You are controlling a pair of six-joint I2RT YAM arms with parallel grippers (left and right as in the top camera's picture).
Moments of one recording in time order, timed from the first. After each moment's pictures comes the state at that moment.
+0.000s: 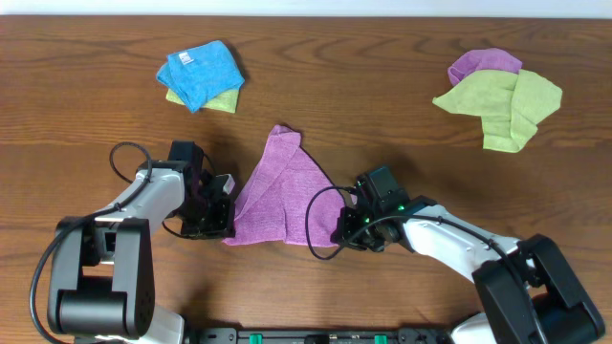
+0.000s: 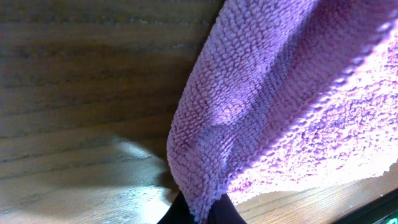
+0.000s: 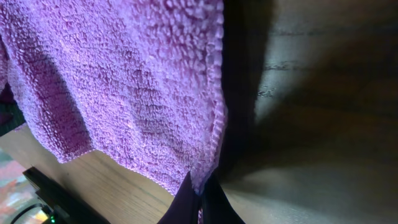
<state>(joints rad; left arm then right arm) -0.05 1.70 0.81 -0.82 0.41 0.01 0.52 1.62 0.64 -0.29 -0.50 0.75</state>
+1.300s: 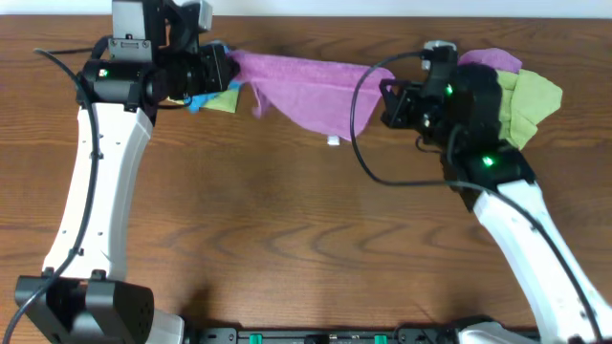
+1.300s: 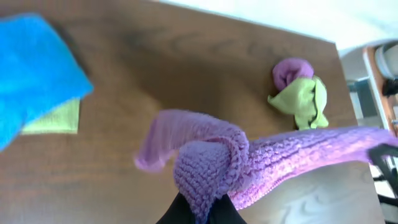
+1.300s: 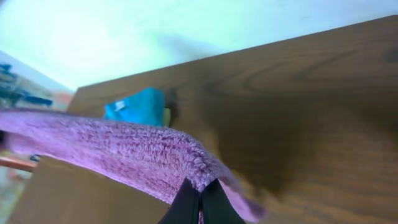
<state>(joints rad) -0.07 1.66 1.69 -0.83 0.53 -0.26 0.24 1.40 1.14 -0.22 -0.27 0.46</state>
